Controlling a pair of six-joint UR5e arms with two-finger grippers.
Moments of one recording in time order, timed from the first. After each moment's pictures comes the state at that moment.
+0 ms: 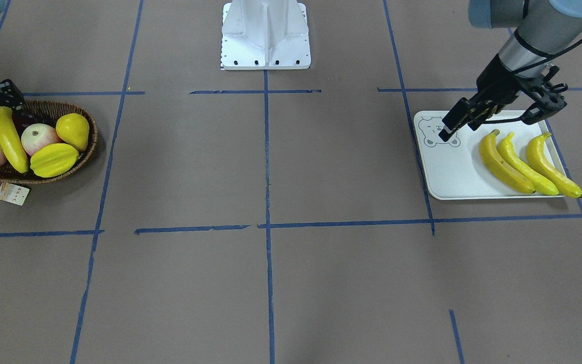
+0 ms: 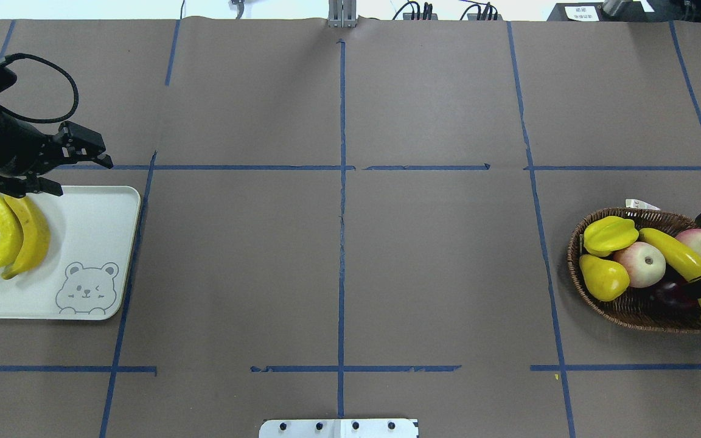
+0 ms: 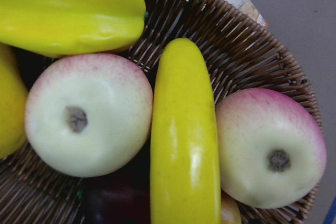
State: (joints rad) left arm -0.95 -1.70 -2.01 -1.85 -2.17 -1.41; right arm 0.86 -1.93 1.99 -1.18 2.01 0.39
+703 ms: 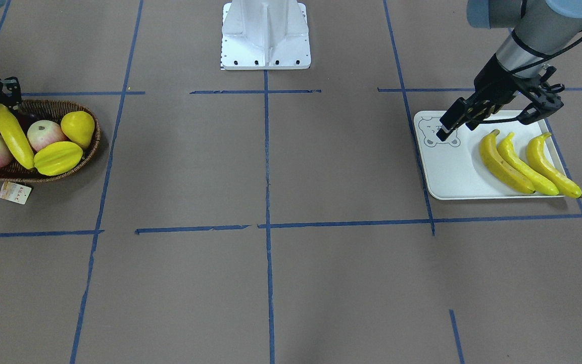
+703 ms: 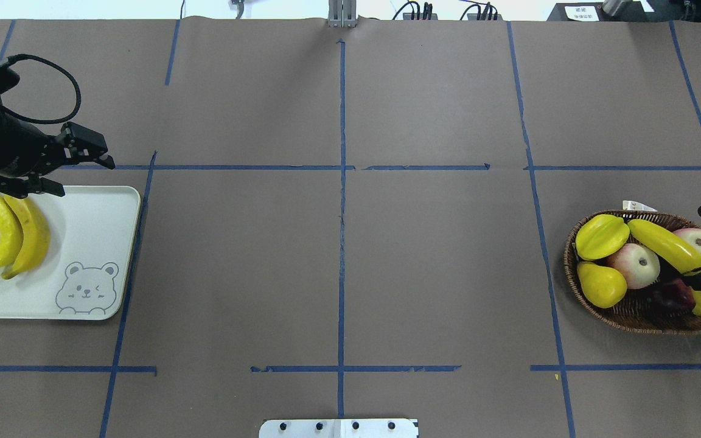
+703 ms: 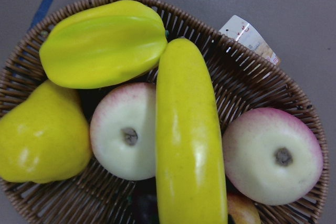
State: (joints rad) left arm -0.95 -1.70 -2.01 -1.85 -2.17 -1.41; right arm 0.89 -1.94 2.09 -1.19 2.07 0.39
